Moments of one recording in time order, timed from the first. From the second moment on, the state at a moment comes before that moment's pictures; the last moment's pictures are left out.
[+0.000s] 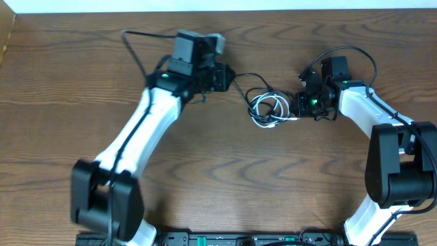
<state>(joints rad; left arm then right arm) -0.35 1.74 1.35 -0.42 0.41 -0.31 0.08 1.91 1.16 -0.52 -0.46 0.07</state>
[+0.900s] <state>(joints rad) -0.43 2.07 1.35 -0.24 0.38 -0.15 0.08 1.89 1.16 -0.54 -0.59 -0.03</state>
